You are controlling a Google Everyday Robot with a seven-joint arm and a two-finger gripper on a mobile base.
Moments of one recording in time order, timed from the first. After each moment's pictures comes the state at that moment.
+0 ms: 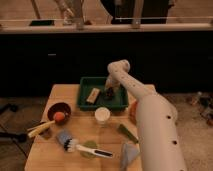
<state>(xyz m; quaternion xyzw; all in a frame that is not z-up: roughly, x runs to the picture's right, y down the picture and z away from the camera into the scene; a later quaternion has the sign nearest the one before) 0.050 0.003 1.021 -0.13 -0.21 -0.58 0.77</state>
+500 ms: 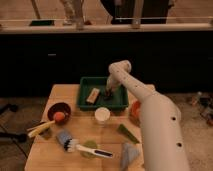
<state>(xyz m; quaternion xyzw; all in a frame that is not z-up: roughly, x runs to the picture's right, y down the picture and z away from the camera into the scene) 0.052 0.004 1.015 -0.12 -0.21 -0.58 0.78</state>
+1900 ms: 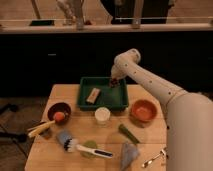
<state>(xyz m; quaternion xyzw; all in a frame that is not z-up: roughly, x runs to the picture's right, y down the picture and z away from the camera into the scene) 0.088 -0.085 0.911 -0.03 -0.12 -0.61 0.78</state>
